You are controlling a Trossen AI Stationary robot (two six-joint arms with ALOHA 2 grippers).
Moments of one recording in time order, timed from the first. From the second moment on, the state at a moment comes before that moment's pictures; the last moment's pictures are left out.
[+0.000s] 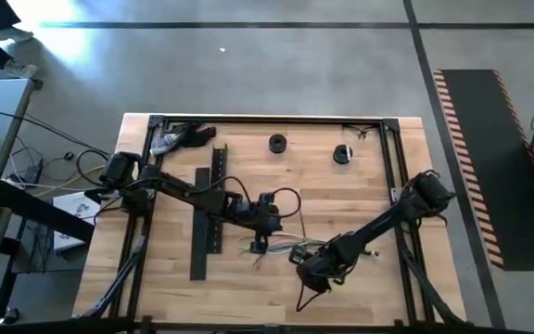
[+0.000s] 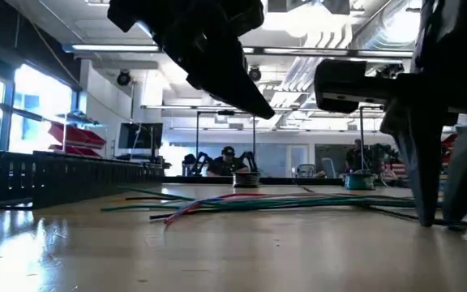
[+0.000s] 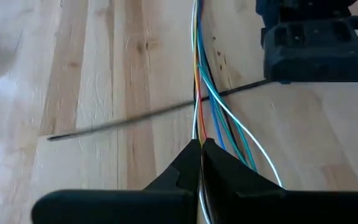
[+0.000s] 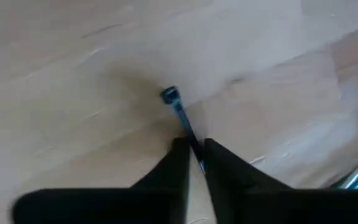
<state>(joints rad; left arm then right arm) -0.21 1.81 1.14 -0.06 -0.12 0.04 0.54 1.92 1.14 -0.47 0.05 -0.64</state>
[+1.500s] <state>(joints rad) -0.35 2.23 1.18 0.85 -0.25 0.04 0.89 1.82 0.67 0.44 1.14 0.72</state>
